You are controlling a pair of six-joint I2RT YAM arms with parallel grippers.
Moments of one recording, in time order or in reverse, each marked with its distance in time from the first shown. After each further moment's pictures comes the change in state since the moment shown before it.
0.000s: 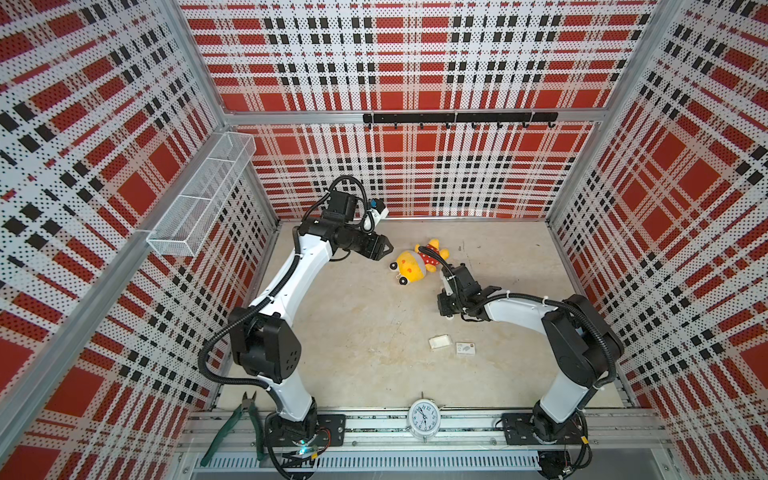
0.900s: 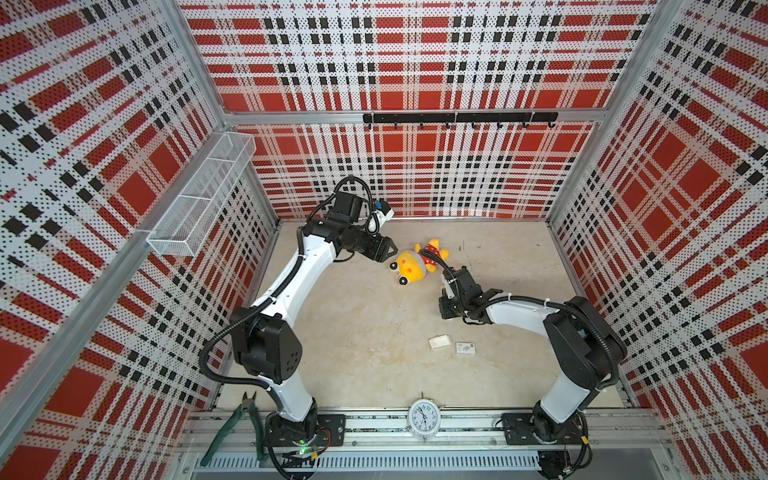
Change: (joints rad) left arm -0.034 0.000 0.000 0.000 -0.001 0.000; right arm 0.000 -0.019 -0.038 0.003 -0.004 0.000
